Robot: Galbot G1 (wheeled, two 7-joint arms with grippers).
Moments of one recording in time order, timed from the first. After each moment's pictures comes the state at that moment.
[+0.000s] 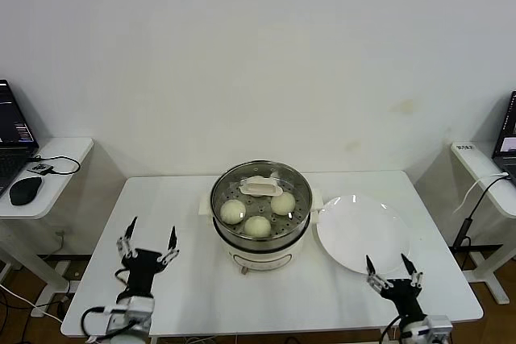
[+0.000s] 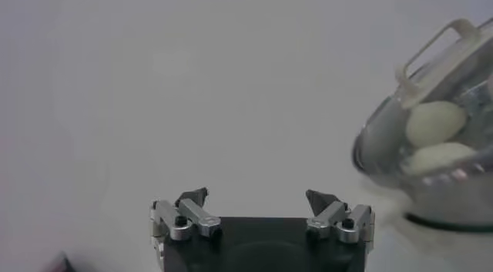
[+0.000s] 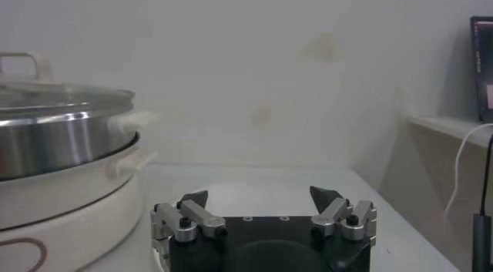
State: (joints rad) left arm 1.57 -1.38 -0.55 -2.10 0.33 0.11 -0.11; right arm -1.65 1.36 0.72 1.97 0.26 -0.03 -0.09
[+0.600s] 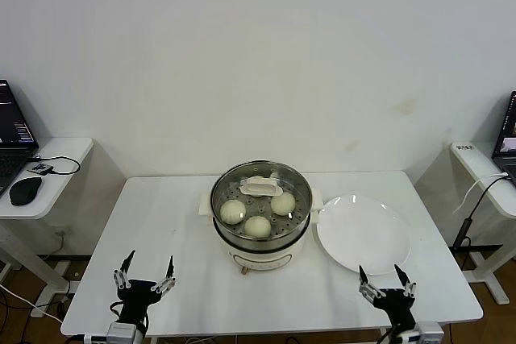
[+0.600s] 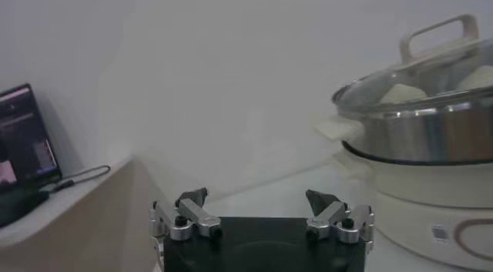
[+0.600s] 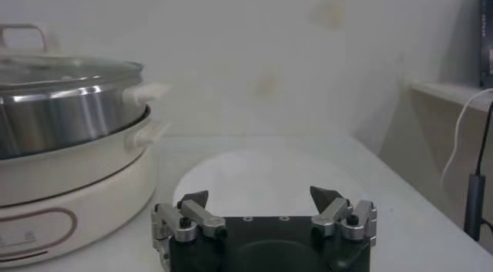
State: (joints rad) left arm 1.71 -1.38 -0.60 -2.11 0.10 0.10 -0.07; right arm -1.71 1.38 0.68 2.05 0.23 -0.12 -0.02
